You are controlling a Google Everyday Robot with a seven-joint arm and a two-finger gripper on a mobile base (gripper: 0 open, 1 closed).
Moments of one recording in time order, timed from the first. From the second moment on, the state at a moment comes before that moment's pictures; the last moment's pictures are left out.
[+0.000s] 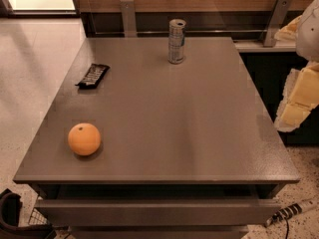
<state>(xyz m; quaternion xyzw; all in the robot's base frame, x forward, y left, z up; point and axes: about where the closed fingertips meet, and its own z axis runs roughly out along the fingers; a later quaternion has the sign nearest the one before) 0.438 -0.214 0.985 -0.60 0.78 -0.05 0.17</state>
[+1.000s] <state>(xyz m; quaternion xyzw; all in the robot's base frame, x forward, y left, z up) 0.505 -0.236 0.987 -0.56 0.78 -0.03 0.27</state>
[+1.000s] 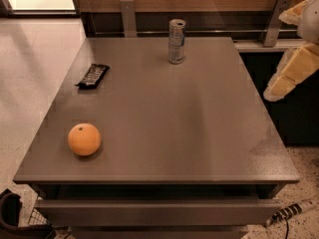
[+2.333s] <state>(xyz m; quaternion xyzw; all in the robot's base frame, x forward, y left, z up) 0.647 -0.197 0.986 -0.42 0.69 0.11 0.58</state>
